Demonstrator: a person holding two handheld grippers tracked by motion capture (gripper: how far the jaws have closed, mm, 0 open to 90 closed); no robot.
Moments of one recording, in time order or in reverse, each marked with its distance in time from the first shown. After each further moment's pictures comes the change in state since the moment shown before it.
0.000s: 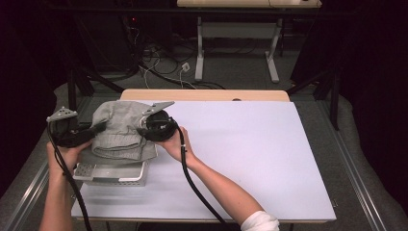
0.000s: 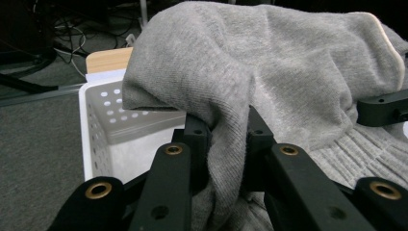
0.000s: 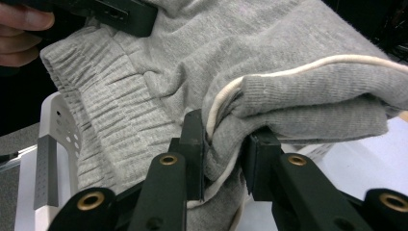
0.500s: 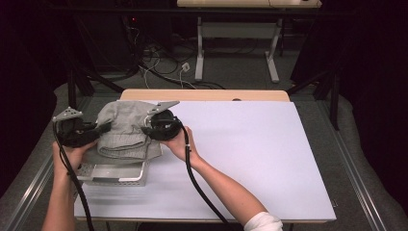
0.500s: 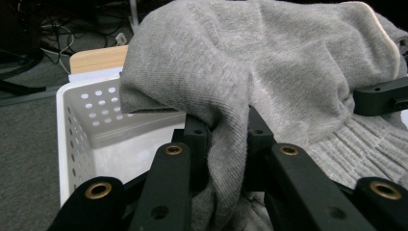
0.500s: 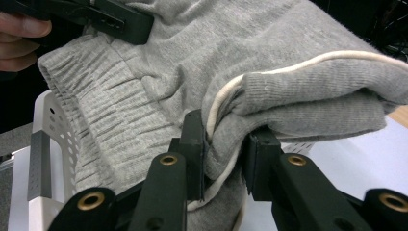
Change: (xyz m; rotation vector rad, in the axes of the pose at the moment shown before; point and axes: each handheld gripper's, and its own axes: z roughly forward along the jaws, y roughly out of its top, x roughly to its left) left arm -0.008 0.000 0.009 0.003 -0.033 0.007; right arm -0.007 -0.004 -0.010 -0.002 -0.019 0.003
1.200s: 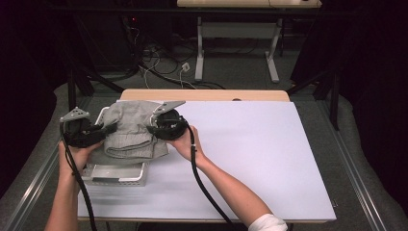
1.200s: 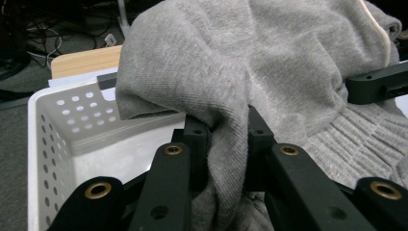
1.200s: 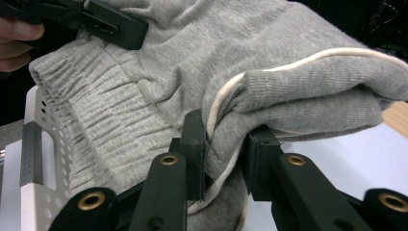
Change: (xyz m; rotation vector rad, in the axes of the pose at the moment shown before) left arm -0.012 0.001 0.008 0.008 -0.033 0.024; right arm -0.007 -0.005 -0.013 -0.002 -0.024 -0.015
